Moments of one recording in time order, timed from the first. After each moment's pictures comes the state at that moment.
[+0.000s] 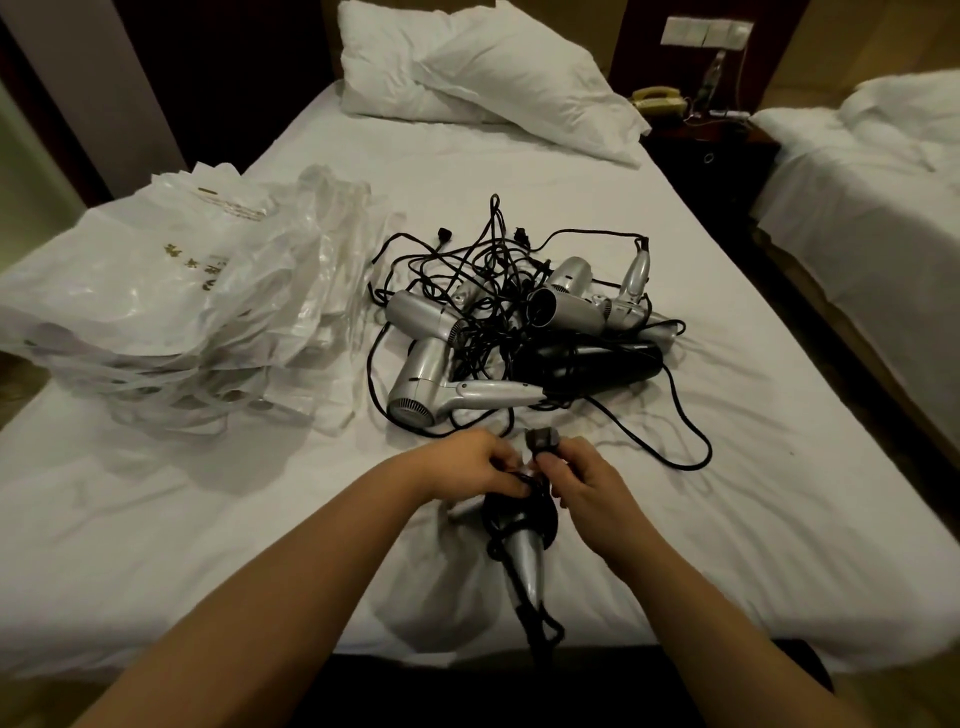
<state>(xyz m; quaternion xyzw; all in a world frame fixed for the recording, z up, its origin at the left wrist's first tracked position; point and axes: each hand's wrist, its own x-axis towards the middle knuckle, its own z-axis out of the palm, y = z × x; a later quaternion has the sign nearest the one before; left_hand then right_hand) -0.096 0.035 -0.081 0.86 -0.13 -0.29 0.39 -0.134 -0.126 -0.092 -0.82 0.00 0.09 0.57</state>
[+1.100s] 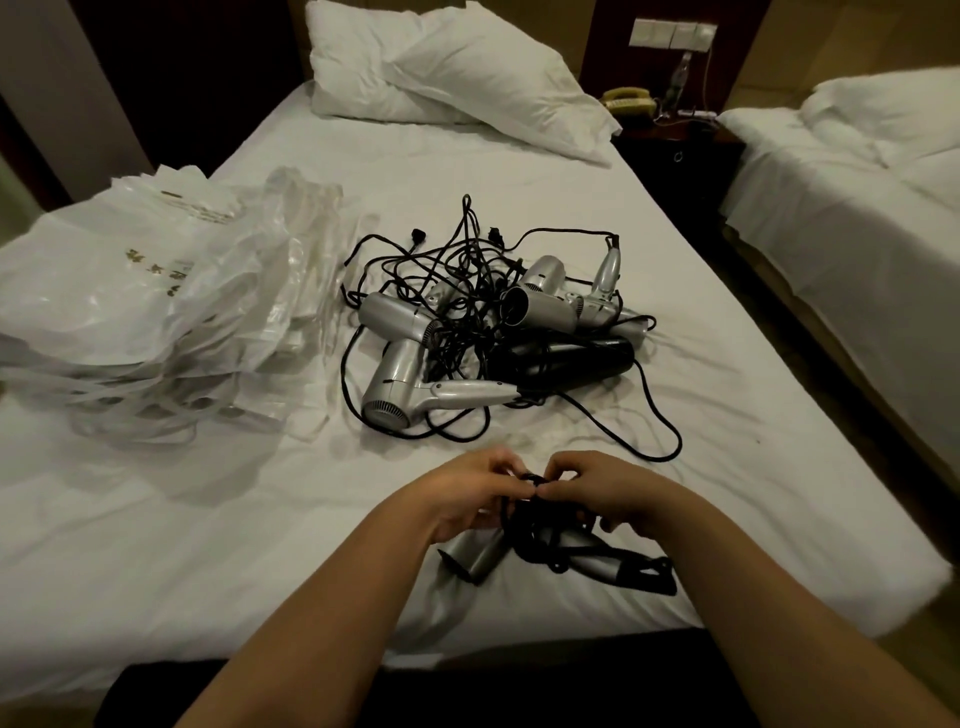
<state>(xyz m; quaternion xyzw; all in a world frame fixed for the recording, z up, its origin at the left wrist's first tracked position) -0.112 0.004 -0.108 0.67 0.02 -0.36 0.65 -0.112 -0.168 -0.074 -0.87 0.02 0.35 0.36</state>
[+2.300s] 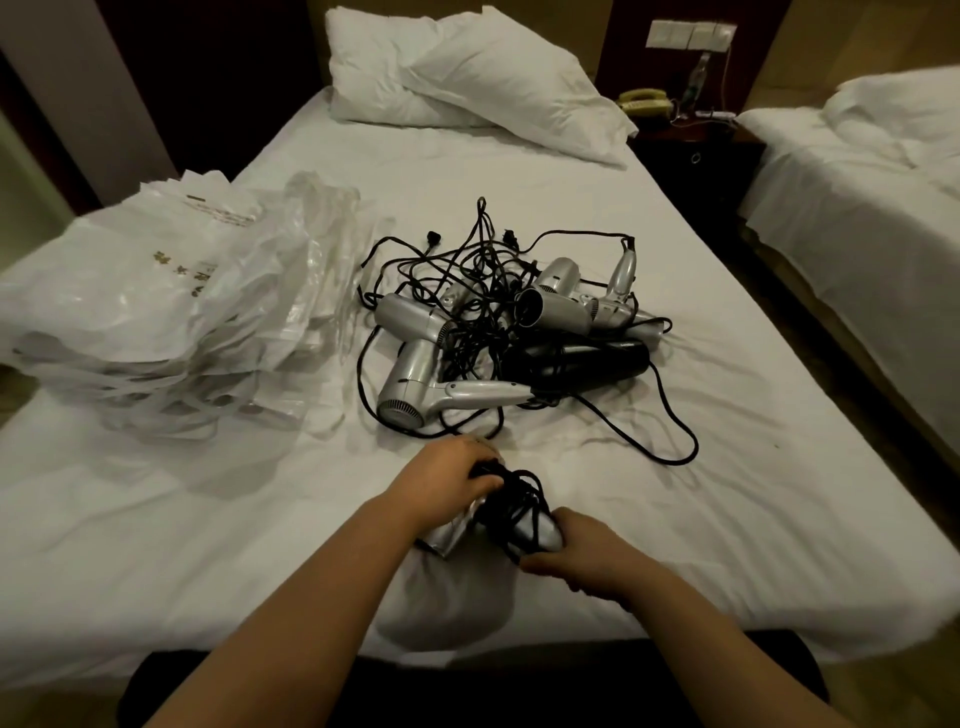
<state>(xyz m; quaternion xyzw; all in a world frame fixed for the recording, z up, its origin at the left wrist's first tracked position) -0.106 0.037 -0.116 0.94 -0.18 -0.07 0.29 -0.148 -0.150 -0.125 -0.87 0.01 0.34 0.35</state>
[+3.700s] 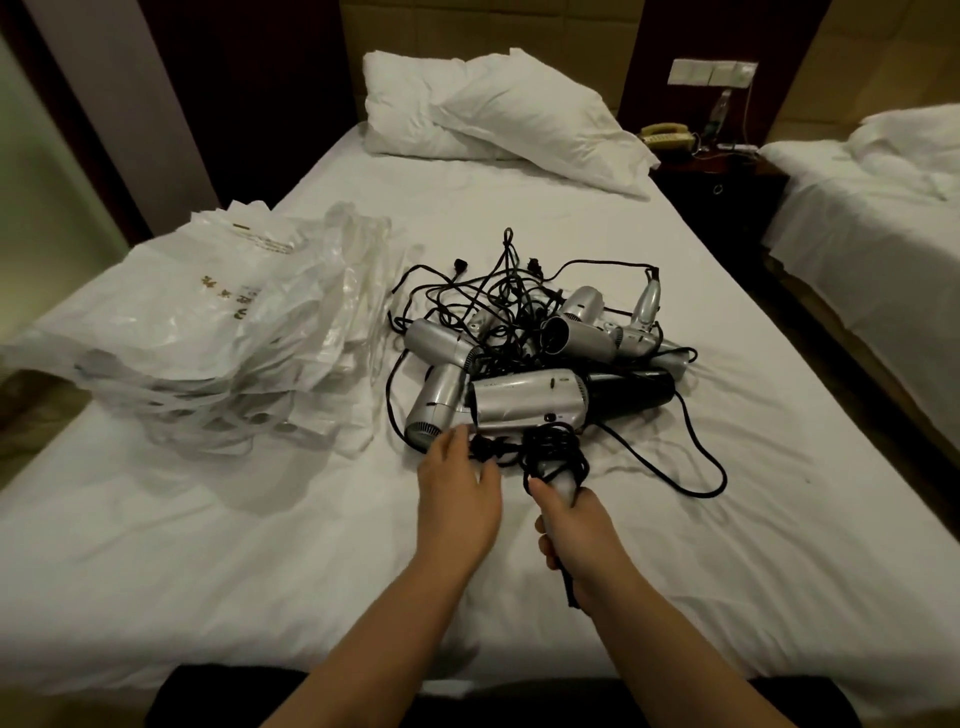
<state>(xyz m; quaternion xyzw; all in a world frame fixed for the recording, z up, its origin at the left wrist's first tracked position) -0.138 0.023 -0.094 0.88 0.10 0.08 0.46 -0.143 -0.093 -0.096 -0.73 0.19 0.15 0.64</state>
